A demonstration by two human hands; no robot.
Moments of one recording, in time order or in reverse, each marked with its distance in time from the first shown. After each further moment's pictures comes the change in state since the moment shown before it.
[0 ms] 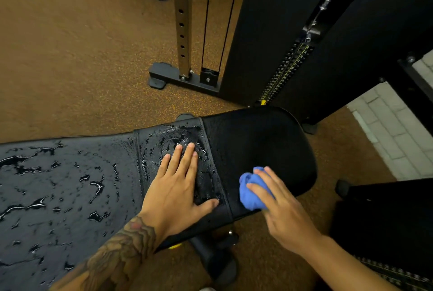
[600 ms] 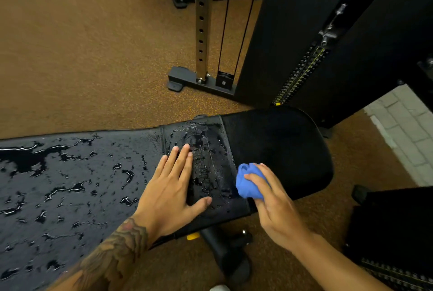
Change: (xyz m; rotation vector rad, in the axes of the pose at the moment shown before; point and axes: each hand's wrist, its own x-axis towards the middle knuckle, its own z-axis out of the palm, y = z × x) left_hand -0.042 -0.037 -0.008 -0.057 0.048 -0.032; right_hand 0.025 -0.058 0.012 0.275 0.111 0.091
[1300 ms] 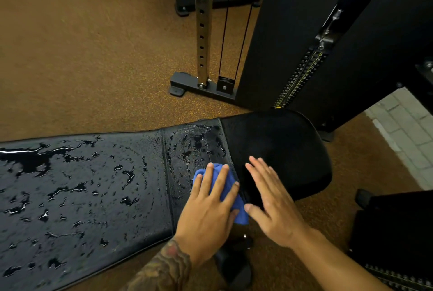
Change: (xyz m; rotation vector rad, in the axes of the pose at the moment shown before) left_hand -0.008 0.078 0.018 0.063 0.083 0.156; right_hand 0.002 -0.001 -0.013 -0.115 -0.118 -0.059
